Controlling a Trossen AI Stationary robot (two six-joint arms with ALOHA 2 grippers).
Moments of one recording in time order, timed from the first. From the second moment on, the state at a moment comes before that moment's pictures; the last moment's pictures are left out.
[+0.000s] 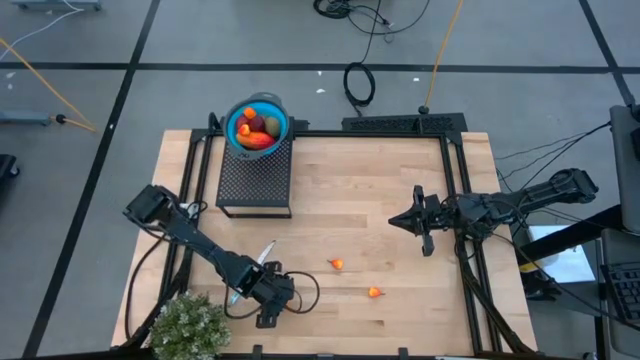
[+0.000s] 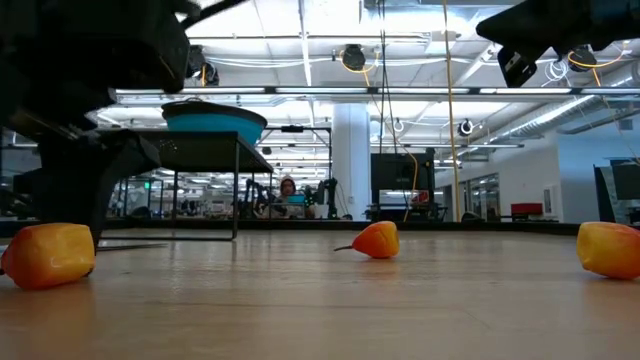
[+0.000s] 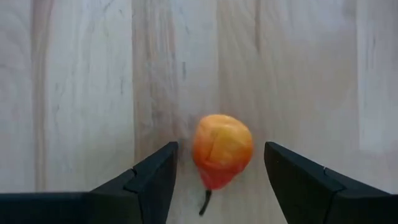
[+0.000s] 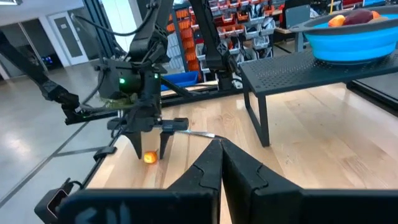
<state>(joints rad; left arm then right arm) -0.59 1.82 1.02 -0.32 0.00 -0.58 0.26 0.58 0.34 0.17 0.20 0.24</state>
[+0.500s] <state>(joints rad) -0.58 1.84 1.02 -0.29 -0.05 -0.58 0.26 0.58 0.34 0.15 0.20 0.24</state>
